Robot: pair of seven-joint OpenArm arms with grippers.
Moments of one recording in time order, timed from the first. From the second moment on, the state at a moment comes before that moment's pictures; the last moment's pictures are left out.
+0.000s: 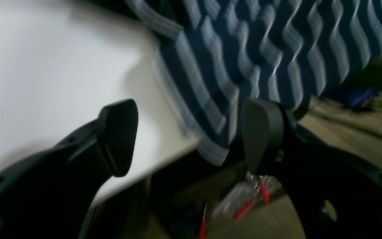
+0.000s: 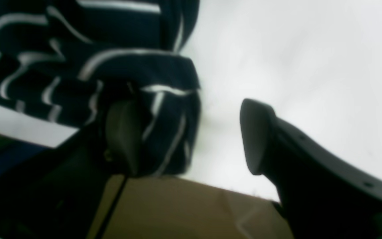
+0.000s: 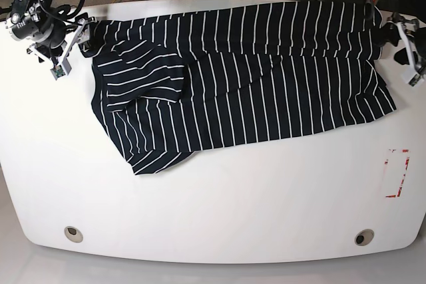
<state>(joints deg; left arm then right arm) 26.1 -42.3 -33.6 102.5 -63.2 -42.8 79.4 -20.8 18.7 35.6 106.9 31.8 41.1 -75.0</state>
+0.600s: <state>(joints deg) 19.9 -28.7 -21.2 107.3 -41.1 -42.8 79.6 -18.7 17.6 54.1 106.7 53.6 41.0 -83.8</state>
